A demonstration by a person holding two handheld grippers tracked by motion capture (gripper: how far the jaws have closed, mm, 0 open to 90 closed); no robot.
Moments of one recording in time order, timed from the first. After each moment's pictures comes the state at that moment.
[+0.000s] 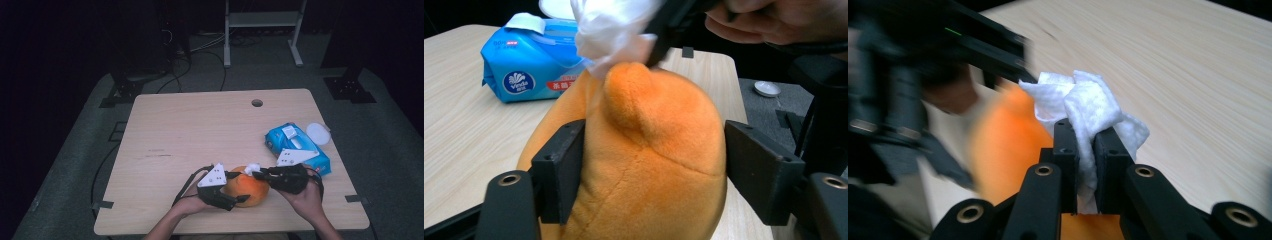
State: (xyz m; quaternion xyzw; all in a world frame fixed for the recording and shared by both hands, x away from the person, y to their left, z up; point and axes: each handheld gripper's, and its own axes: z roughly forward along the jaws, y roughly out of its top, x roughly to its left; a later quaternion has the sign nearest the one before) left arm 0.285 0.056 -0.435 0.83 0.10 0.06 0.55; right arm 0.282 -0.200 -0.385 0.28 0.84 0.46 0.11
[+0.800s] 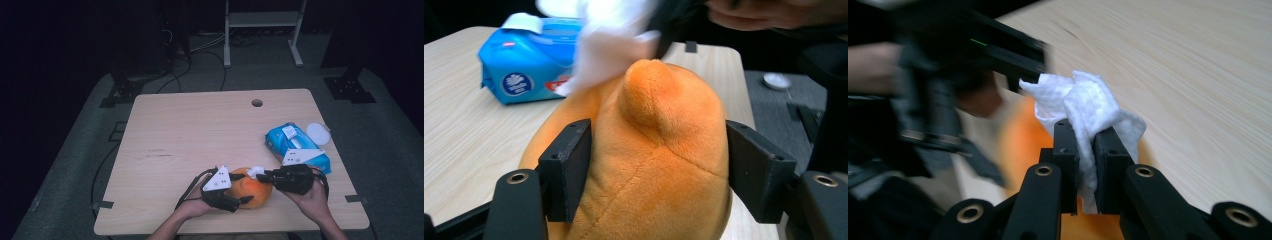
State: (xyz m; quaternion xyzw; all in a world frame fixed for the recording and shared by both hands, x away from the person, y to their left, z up) left arm 0.281 0.046 -0.436 0.83 0.11 0.08 0.55; right arm 0.279 -0.206 -0.381 0.27 0.83 0.48 0.05
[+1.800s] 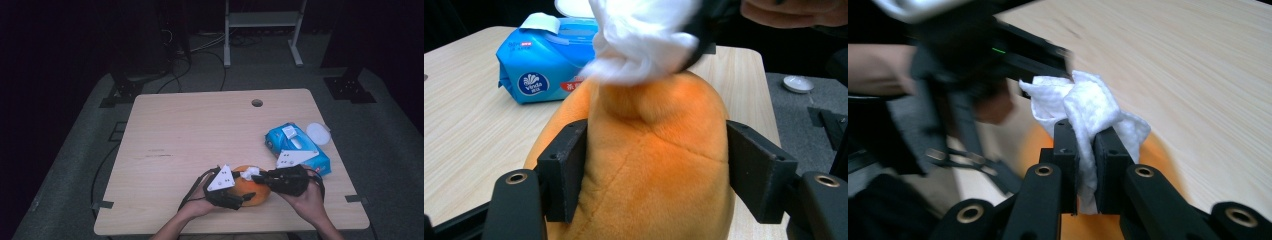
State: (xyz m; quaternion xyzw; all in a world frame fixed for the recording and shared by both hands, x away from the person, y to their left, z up) left arm 0.280 0.038 -0.439 0.83 0.12 0.11 0.54; right arm 0.273 -0.190 -0.377 0.25 0.84 0.47 0.07
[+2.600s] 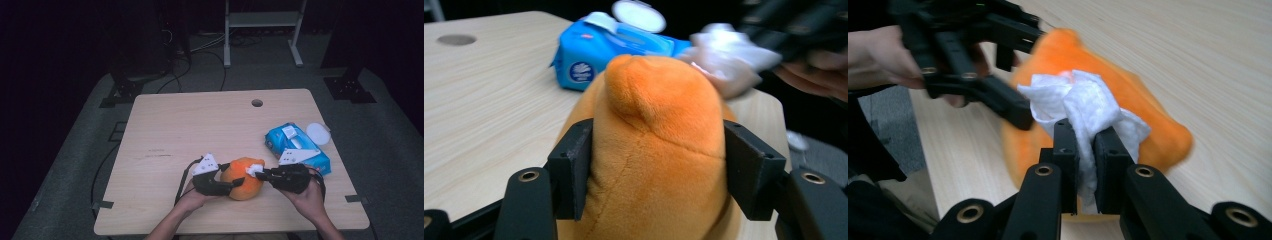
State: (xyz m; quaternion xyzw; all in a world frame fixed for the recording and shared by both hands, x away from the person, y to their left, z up) left arm 0.303 0.067 -0.440 0.79 0.22 0.07 0.57; right arm 0.288 -0.207 -0.394 0.29 0.83 0.46 0.08
